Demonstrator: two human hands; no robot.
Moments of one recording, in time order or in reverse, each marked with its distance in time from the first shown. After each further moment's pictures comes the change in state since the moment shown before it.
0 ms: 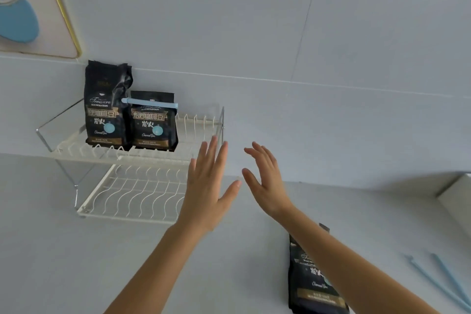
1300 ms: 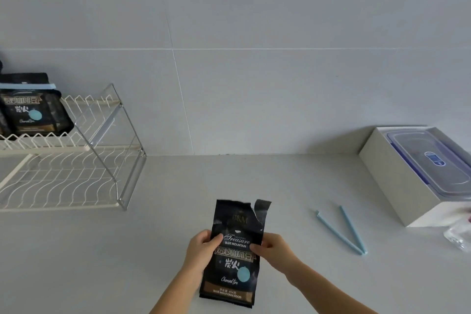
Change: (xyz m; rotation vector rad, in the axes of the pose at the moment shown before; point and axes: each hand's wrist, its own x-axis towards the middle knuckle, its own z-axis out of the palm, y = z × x) left_hand -0.104 0.156 0.250 -0.764 -0.361 -1.041; right_hand -0.240 0.219 -0.150 0.356 -0.360 0.901
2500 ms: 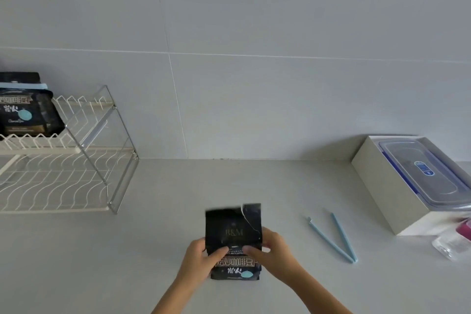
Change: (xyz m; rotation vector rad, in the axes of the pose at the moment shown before) left_hand -0.006 -0.005 0.009 0.123 -0.098 0.292; right_hand -0.010 -0.009 -0.018 -0.140 0.088 -0.327
